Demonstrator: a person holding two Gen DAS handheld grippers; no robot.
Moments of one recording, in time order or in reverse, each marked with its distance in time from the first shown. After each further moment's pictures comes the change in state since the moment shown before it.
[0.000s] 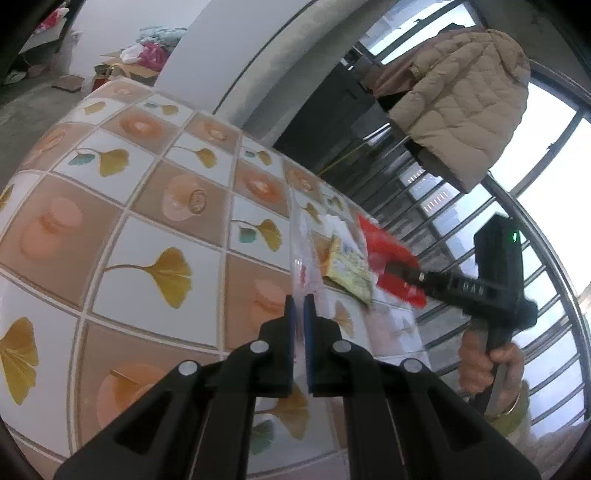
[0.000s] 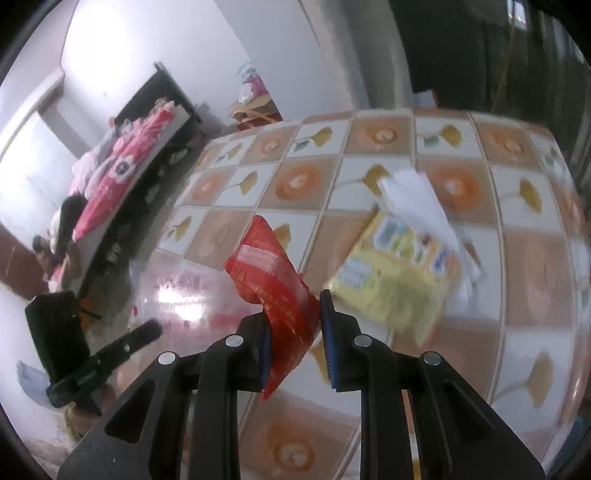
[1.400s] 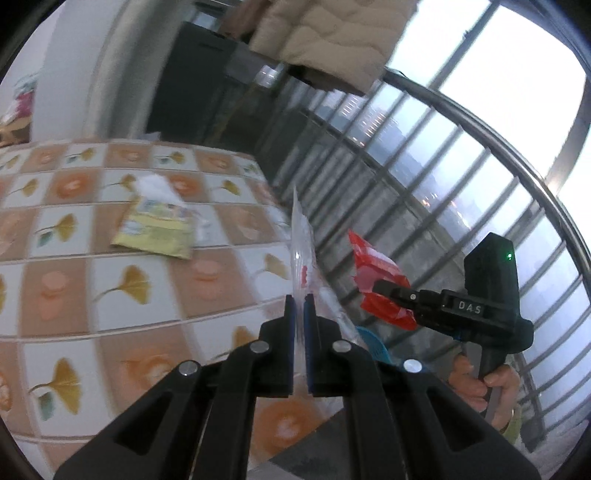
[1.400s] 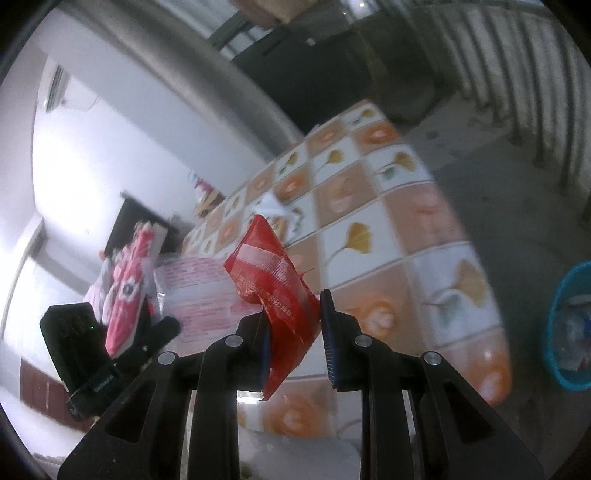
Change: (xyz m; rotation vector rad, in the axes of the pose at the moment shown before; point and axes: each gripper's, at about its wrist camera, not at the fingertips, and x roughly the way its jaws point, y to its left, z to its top) left arm 0.059 -0.212 -0.073 0.361 0.203 -0.158; right arm -0.175 -0.124 -0.158 0.451 -0.316 0.011
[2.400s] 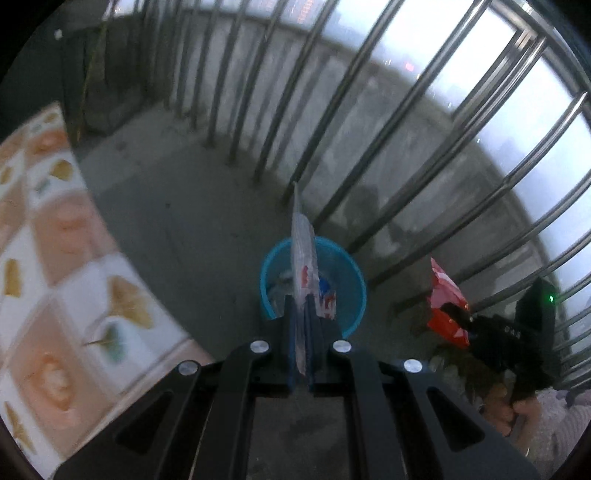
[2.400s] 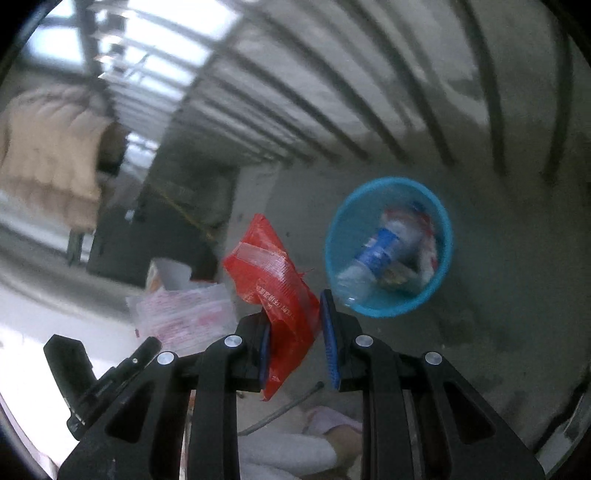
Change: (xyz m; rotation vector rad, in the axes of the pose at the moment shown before) left arm 0.261 -0.215 -0.045 0.329 0.488 -0.056; right arm -0.186 -0.278 -0.136 0.754 -0.398 -0.291
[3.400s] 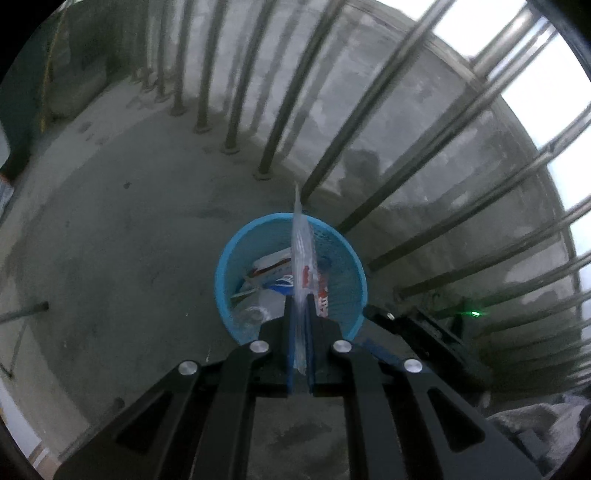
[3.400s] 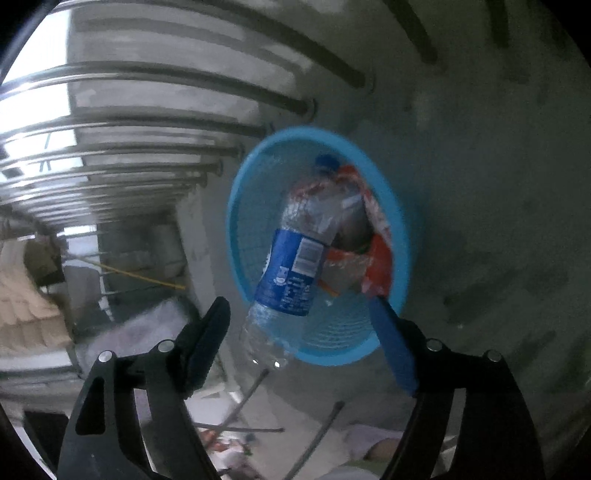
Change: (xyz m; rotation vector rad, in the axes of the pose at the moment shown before) left arm 0.135 -0.044 0.029 0.062 0.118 -0.011; right arm 0.101 -0.126 0.028 0.422 0.040 -0.049
